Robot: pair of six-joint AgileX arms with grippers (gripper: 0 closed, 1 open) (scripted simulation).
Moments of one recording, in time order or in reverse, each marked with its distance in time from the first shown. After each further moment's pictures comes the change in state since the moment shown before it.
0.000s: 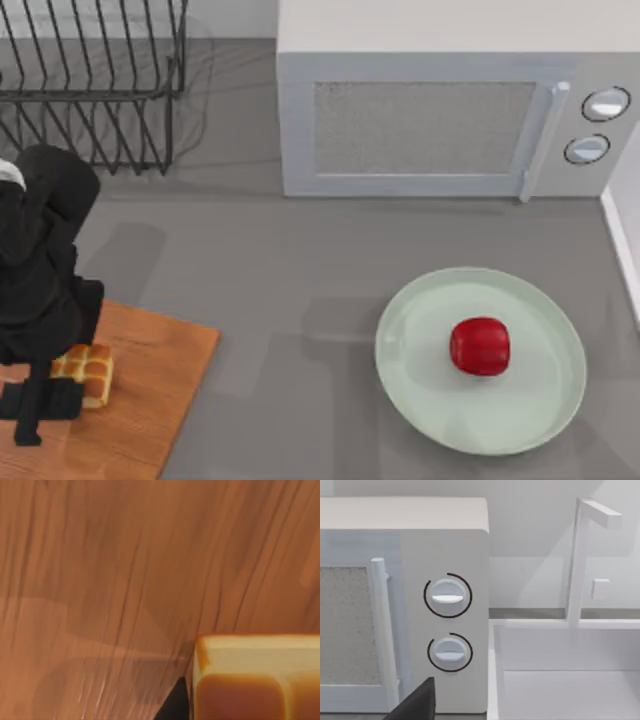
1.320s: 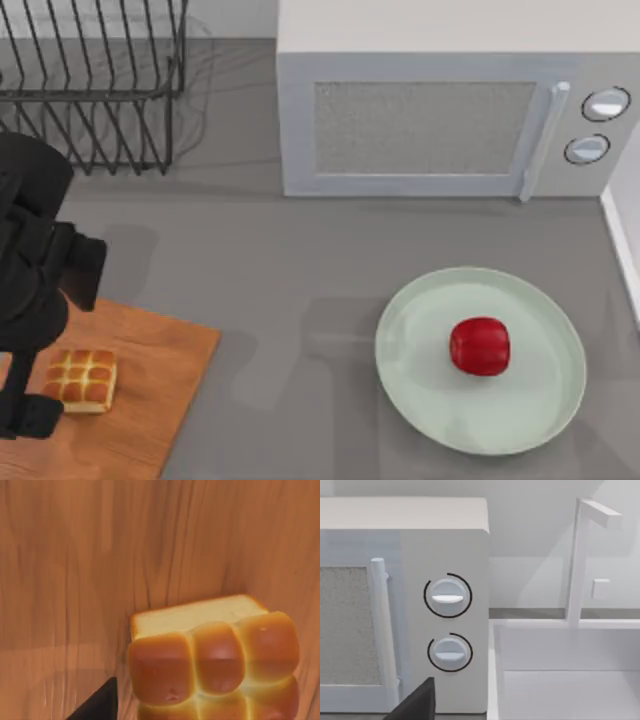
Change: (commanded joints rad) left arm 0.021 -0.143 -0.049 0.067 0.002 0.157; right arm 0.000 0.000 0.000 0.000 0.000 0.000
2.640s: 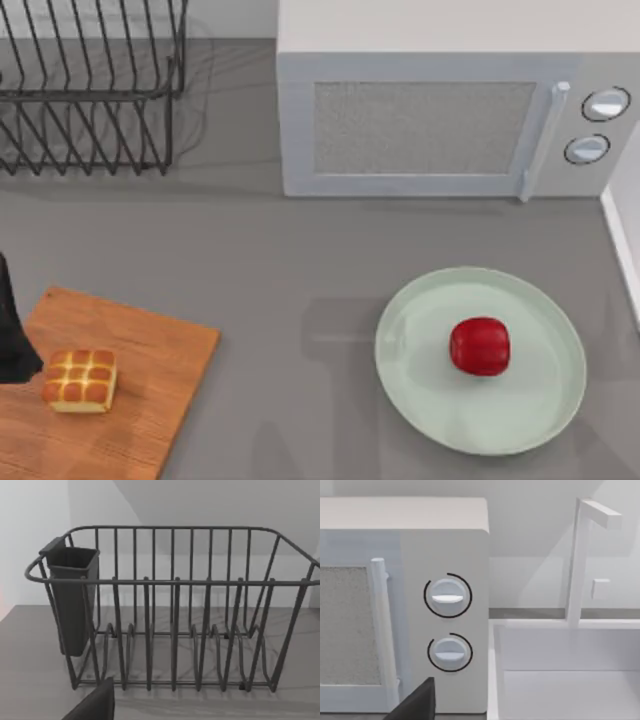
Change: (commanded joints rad) left arm 0.221 -1.448 -0.782 0.733 0.018 1.641; right arm 0.000 0.000 0.000 0.000 0.000 0.000
